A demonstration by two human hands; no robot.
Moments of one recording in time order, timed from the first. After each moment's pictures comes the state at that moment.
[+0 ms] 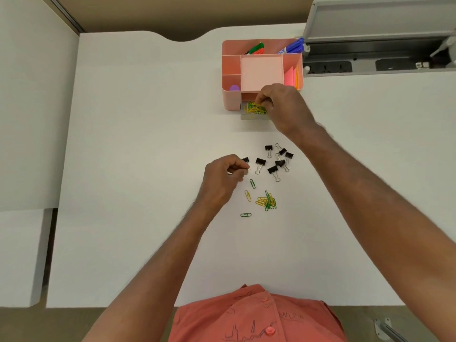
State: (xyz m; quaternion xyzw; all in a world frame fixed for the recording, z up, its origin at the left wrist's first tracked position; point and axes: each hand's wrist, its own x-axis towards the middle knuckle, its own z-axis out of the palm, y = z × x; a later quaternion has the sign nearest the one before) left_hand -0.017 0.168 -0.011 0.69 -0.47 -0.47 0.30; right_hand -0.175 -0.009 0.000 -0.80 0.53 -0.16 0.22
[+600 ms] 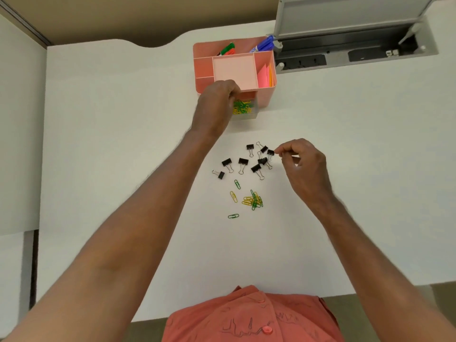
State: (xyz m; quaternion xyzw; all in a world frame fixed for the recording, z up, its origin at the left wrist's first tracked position) left_hand -0.032 0.009 -0.002 0.64 -0.70 -0.18 0.25; right_hand -0.254 0.132 -0.003 -0.63 0.64 -0.31 0.32
